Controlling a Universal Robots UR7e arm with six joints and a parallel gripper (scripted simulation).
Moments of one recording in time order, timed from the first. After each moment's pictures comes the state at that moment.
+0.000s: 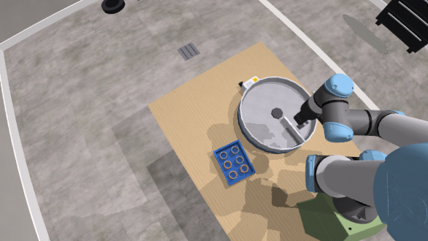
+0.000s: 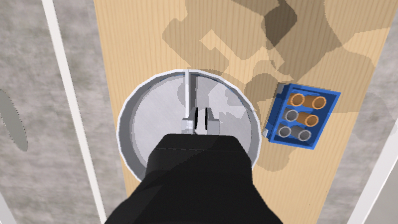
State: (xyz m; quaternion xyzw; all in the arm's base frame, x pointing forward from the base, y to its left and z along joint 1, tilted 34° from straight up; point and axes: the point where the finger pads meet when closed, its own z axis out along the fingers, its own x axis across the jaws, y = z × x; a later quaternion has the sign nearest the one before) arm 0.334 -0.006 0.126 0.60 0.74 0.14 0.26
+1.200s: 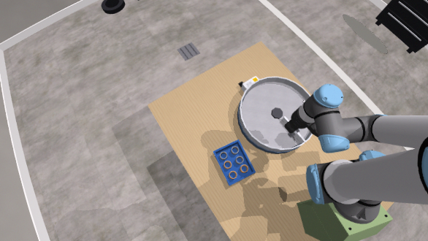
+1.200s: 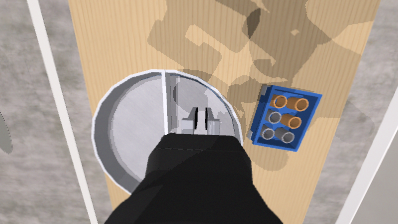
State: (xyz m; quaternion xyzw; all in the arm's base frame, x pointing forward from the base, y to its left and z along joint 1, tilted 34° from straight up) arm 0.331 0.041 0.102 0.60 0.75 0.15 0.25
